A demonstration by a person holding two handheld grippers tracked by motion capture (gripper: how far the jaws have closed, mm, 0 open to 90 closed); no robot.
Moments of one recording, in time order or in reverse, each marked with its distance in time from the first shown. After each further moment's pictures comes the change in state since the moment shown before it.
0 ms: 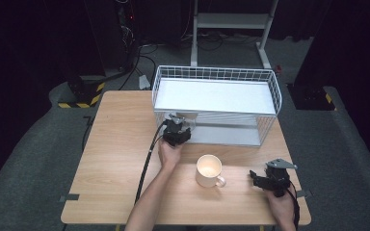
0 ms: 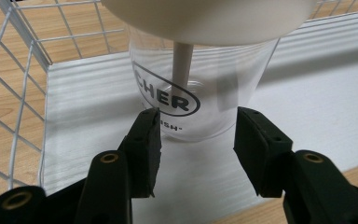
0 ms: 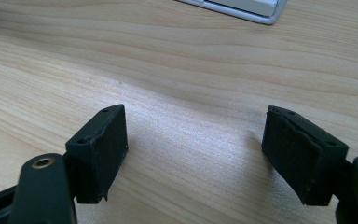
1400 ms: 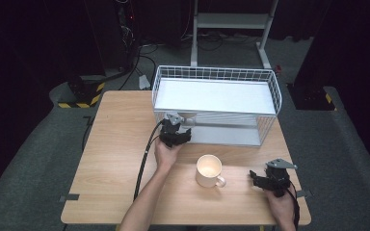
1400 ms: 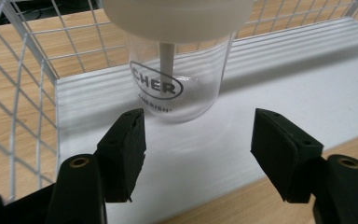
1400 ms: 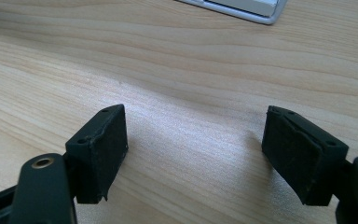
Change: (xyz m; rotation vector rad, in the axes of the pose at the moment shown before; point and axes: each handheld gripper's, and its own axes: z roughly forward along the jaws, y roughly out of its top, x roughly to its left) left arm 0.002 0.002 -0.028 -0.036 -0.051 0.022; right arm 0.000 0.000 0.000 0.000 0.000 0.000
